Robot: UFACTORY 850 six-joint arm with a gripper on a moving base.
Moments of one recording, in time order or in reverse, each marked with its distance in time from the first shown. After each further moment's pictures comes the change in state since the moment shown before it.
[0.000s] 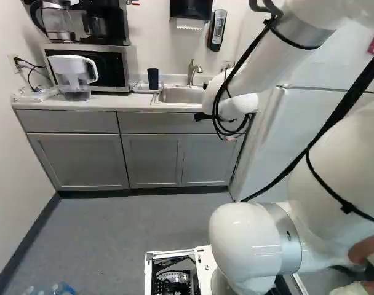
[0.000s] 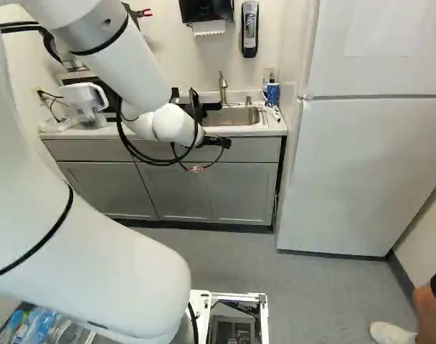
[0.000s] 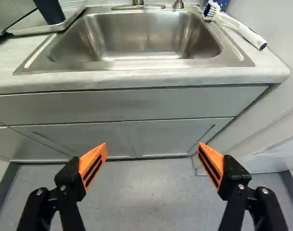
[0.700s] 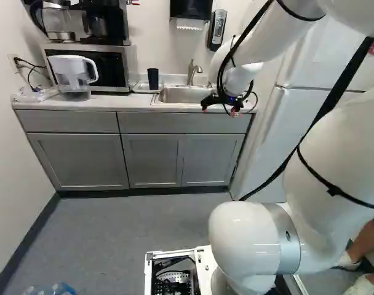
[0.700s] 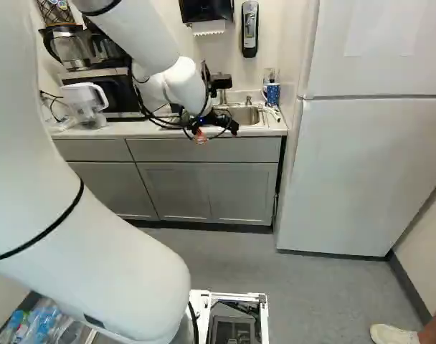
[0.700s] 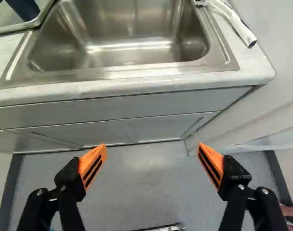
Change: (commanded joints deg) arm -3.2 -3.8 -16.1 0.1 -23.5 -0.5
